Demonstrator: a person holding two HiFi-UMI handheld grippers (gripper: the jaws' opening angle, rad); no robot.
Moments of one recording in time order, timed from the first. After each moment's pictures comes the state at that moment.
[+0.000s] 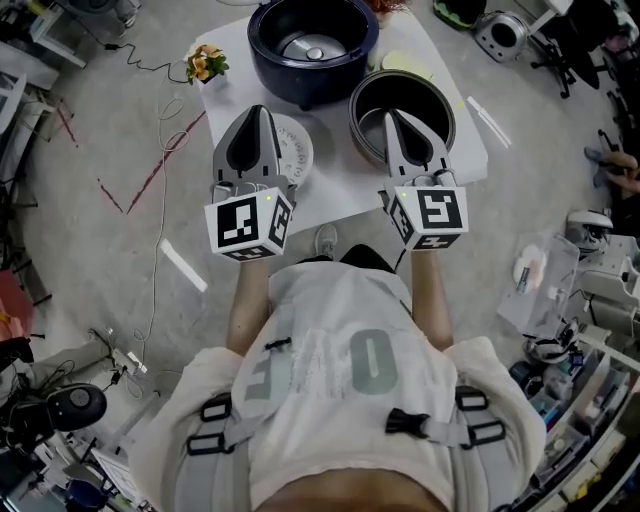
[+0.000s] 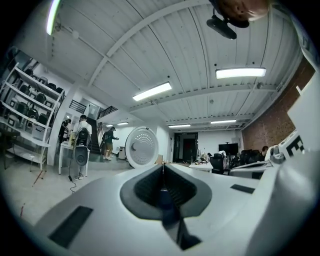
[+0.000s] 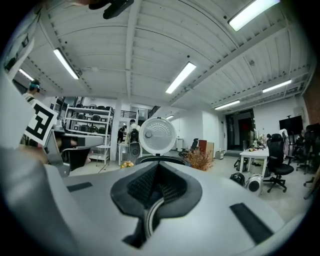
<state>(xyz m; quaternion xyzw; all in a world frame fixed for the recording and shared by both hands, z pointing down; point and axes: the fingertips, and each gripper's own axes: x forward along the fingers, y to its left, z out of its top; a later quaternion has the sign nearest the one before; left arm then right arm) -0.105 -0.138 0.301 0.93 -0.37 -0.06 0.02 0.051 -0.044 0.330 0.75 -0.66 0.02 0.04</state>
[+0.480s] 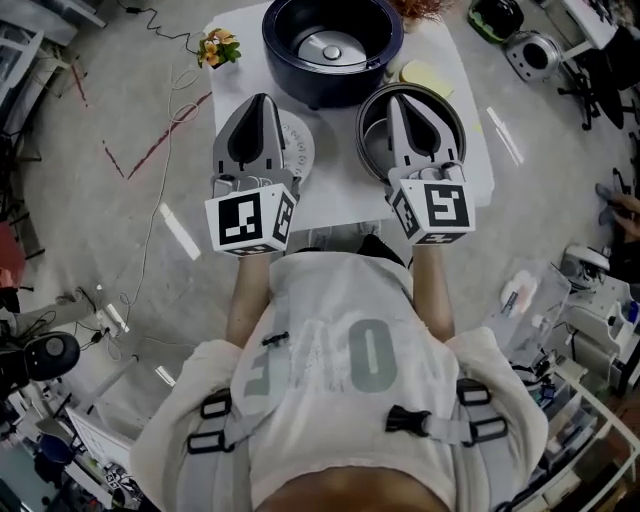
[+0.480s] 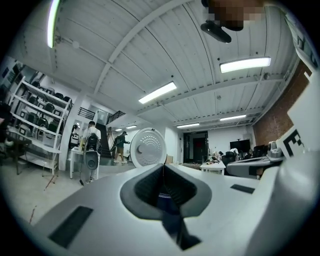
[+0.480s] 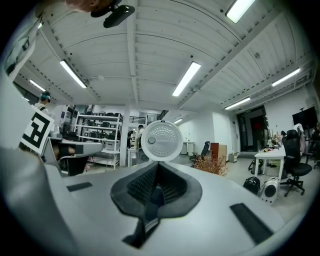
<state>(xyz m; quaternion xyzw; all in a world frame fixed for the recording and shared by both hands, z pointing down) -0.066 -0.155 0.296 0.90 -0.43 -0.06 0.00 0.094 -0.091 0.314 0.70 -0.72 0.00 0.02</state>
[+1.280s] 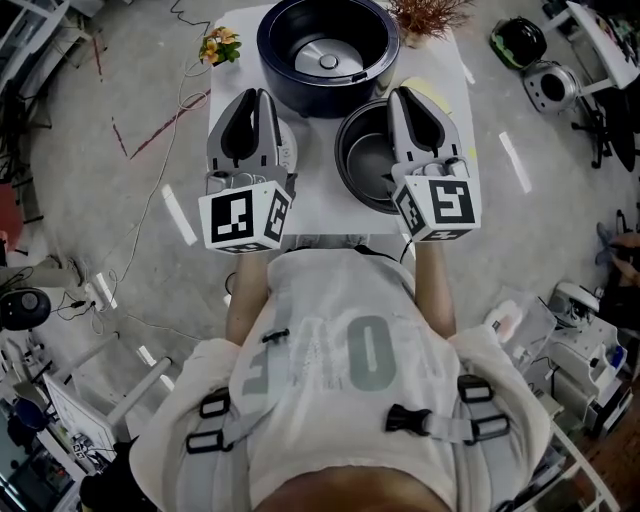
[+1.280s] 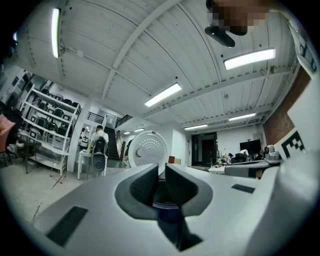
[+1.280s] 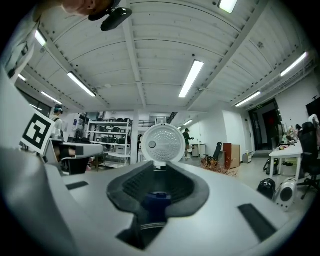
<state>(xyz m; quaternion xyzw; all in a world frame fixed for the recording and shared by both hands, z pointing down) -0.041 -0.163 0.283 0.87 -0.48 -0.07 0.00 0.131 -0.121 0.303 0.64 -0.77 0.00 0.00</state>
